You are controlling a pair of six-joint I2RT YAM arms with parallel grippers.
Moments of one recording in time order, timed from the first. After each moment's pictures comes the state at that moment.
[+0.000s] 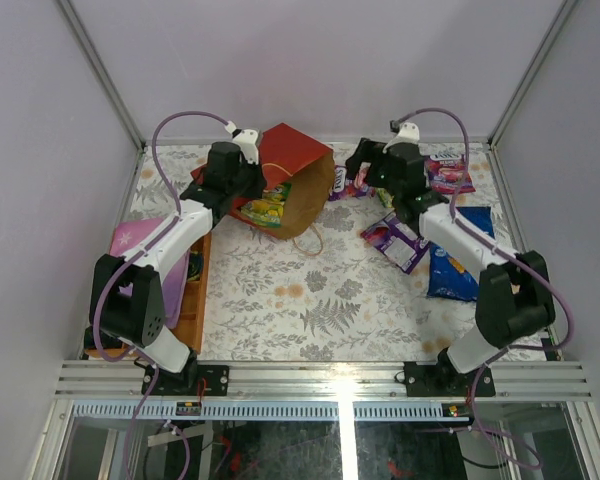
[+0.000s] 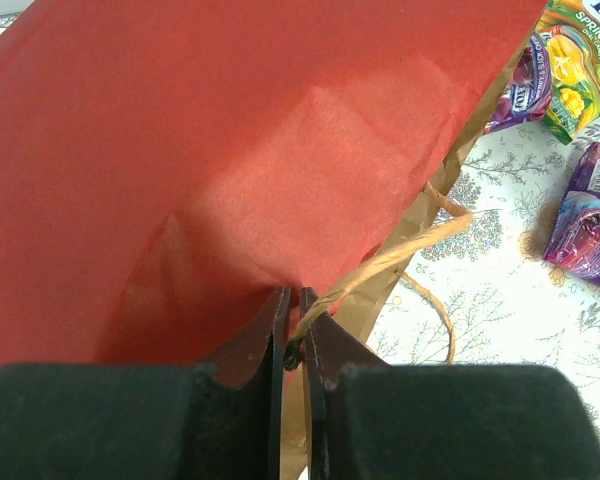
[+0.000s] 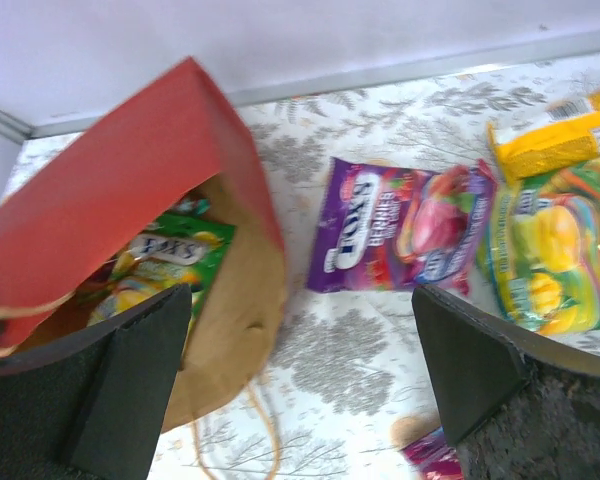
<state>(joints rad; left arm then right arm) -0.30 1.59 1.23 -0.14 0.12 -0.13 0.35 1.63 1.22 0.09 0.07 0.43</state>
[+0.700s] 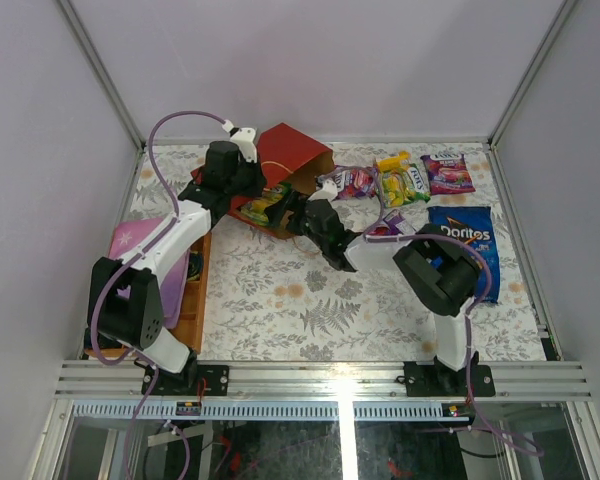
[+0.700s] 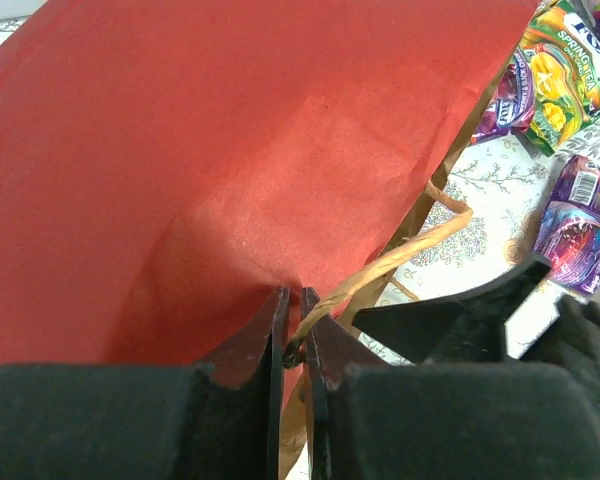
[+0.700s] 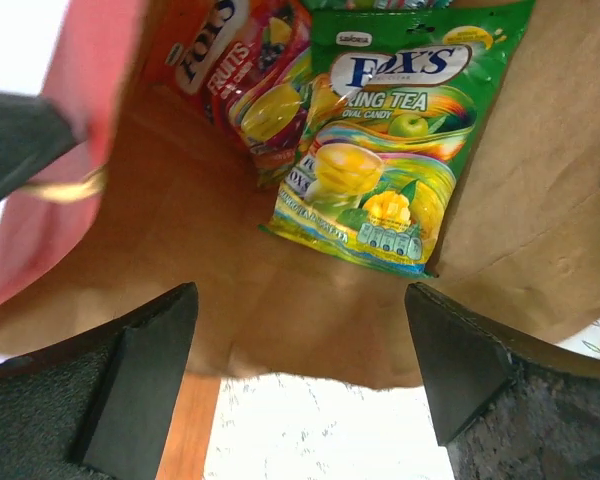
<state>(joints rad) -0.30 1.57 1.23 -0.14 0.12 -0.16 0.79 1.95 1.08 0.61 0.18 0.86</state>
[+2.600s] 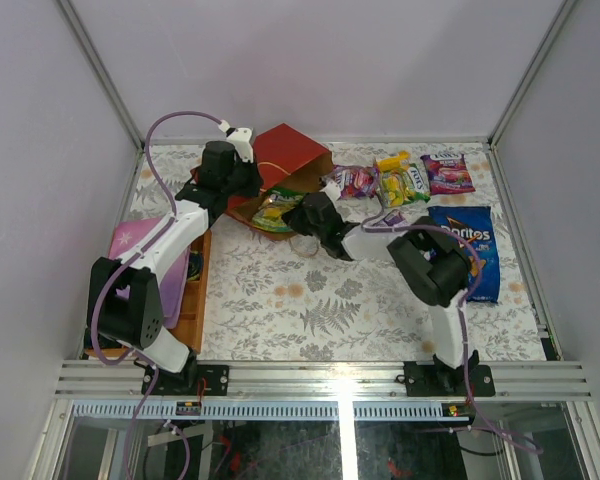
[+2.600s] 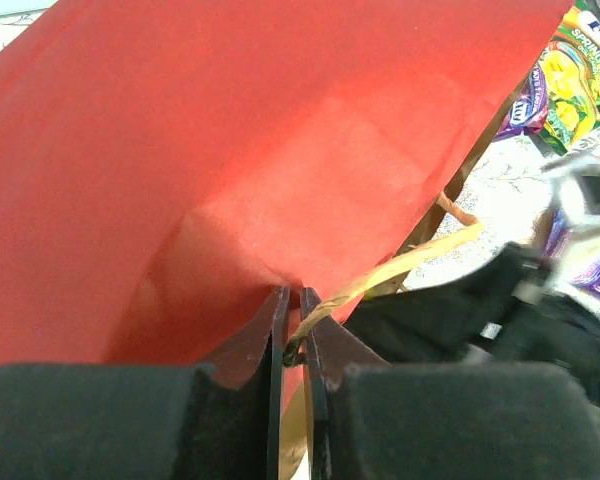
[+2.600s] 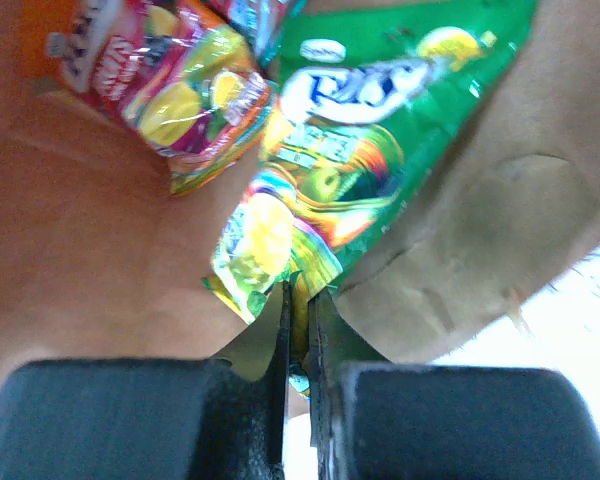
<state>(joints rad) -0.28 1.57 1.22 -0.14 0.14 -0.15 0.74 2.13 1.25 0.42 0.16 1.02</state>
